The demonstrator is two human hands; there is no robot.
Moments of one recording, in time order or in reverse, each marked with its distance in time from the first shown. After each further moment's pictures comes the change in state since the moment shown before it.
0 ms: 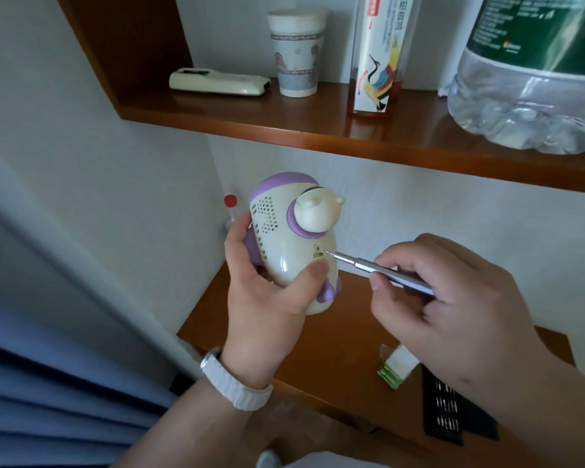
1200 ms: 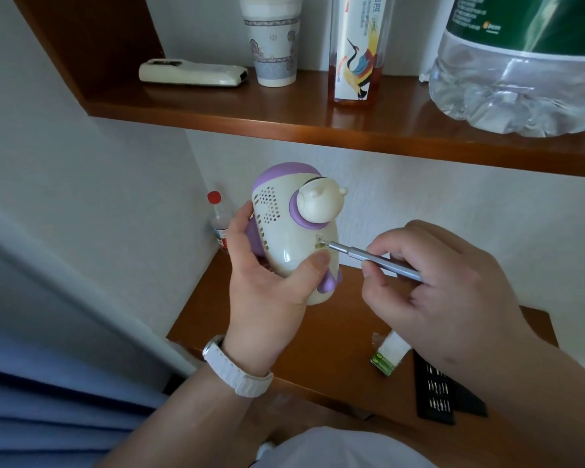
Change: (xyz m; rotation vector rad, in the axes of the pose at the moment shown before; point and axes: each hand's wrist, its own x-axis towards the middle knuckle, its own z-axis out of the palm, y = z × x) left_hand 0.008 -0.003 0.013 -0.048 -0.103 -0.014; right_hand 0.003 0.003 0.003 -0.076 -0.027 0.056
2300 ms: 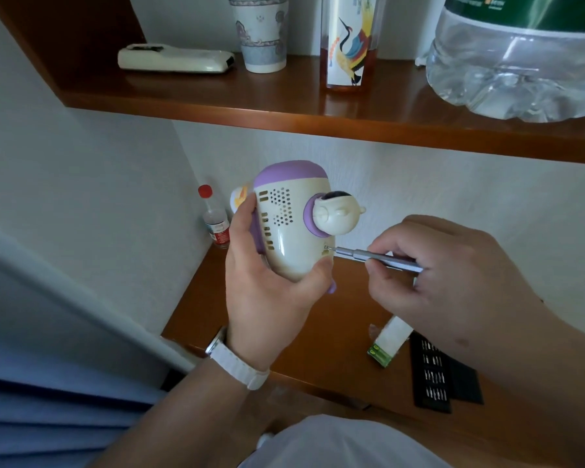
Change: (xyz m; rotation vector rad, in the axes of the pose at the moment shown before) left_hand 0.005 -0.020 0.003 0.238 0.026 0.172; right_hand 0.007 0.012 -0.007 0.005 -0.201 0.075
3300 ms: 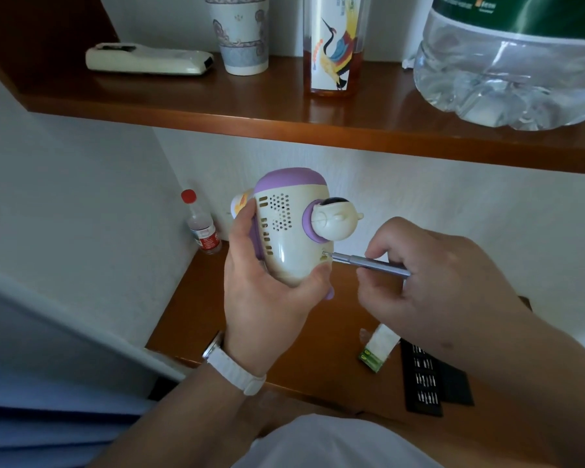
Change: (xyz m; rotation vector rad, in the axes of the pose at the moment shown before) left_hand 0.012 -0.009 0.017 0.052 -0.028 -0.024; right_hand 0.007 0.013 0.004 -0.080 -0.049 0.046
